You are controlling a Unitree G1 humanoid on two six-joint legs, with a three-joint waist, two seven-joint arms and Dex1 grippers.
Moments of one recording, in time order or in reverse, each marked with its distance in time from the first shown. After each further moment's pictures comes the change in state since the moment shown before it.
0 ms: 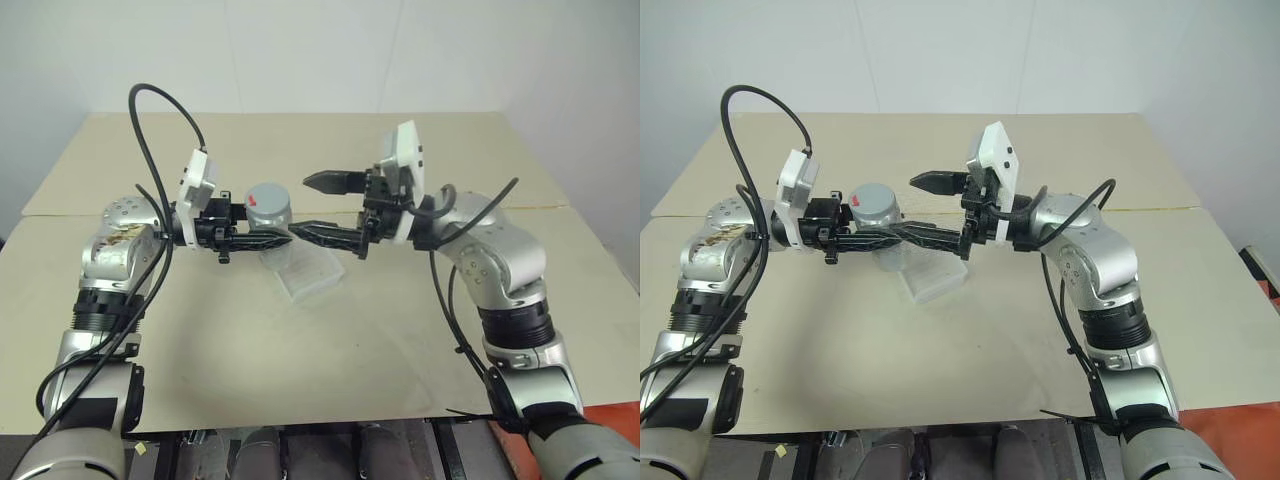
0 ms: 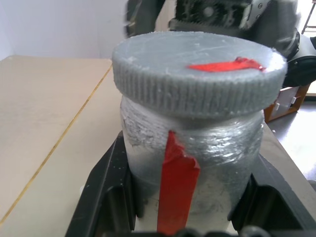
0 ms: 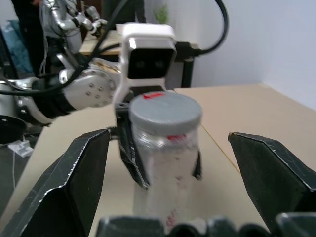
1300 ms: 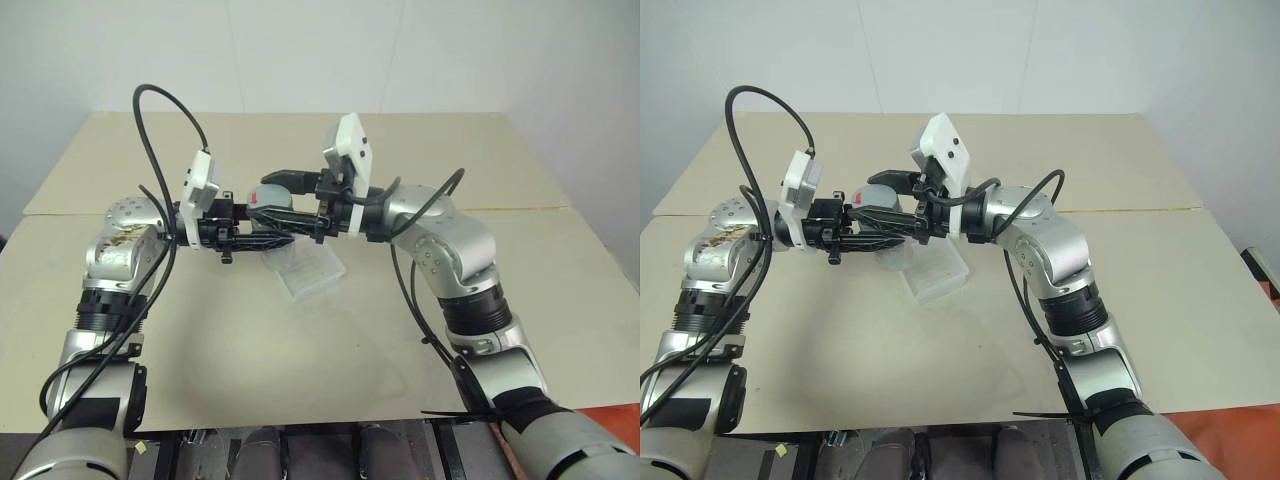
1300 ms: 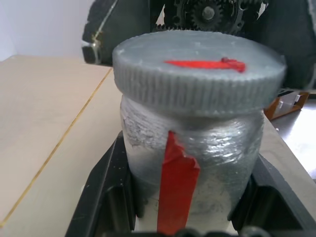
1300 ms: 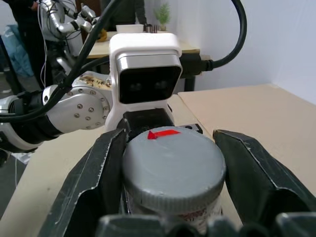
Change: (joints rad) left arm -0.001 -0.010 -0.001 0.001 0.020 -0.011 0.007; right arm -0.104 0.144 0.075 0.118 -0.082 0.017 -0.093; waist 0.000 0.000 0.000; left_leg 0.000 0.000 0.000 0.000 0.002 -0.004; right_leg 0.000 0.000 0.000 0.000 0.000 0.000
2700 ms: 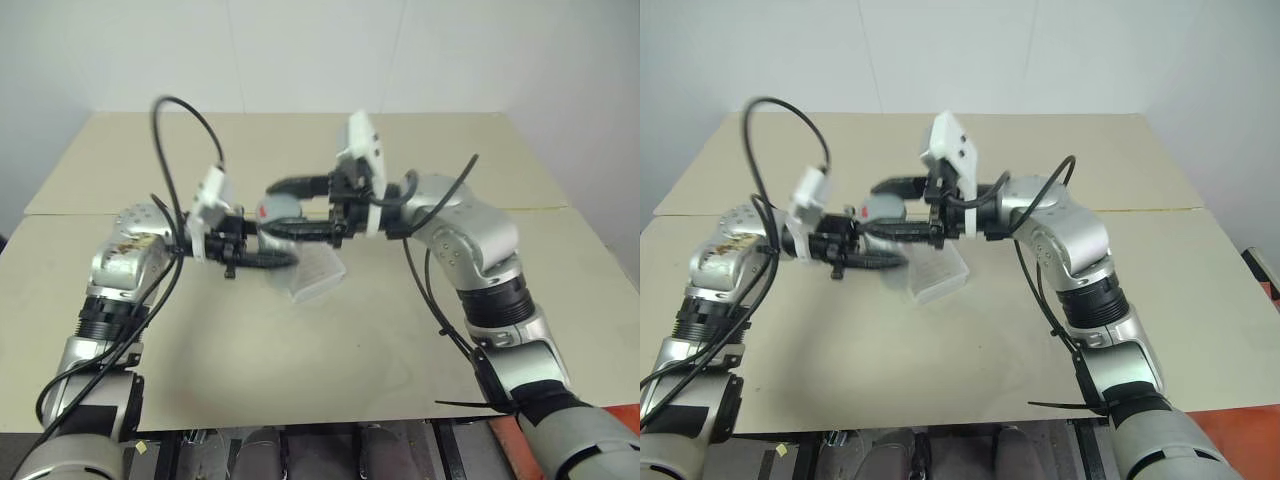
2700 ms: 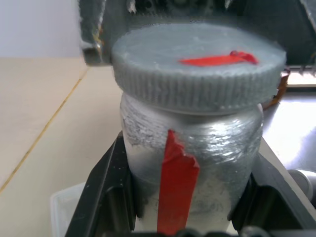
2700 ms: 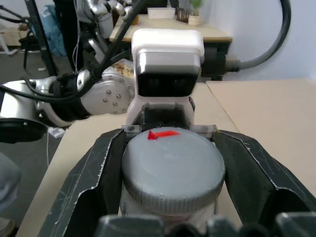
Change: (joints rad) left arm 0.090 0.032 -0.103 -0.074 -0.001 0.015 -0.089; right arm -0.051 -0.130 -0.035 -0.017 0.050 -0.031 0.117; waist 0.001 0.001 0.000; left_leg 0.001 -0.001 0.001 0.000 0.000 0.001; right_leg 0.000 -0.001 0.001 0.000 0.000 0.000
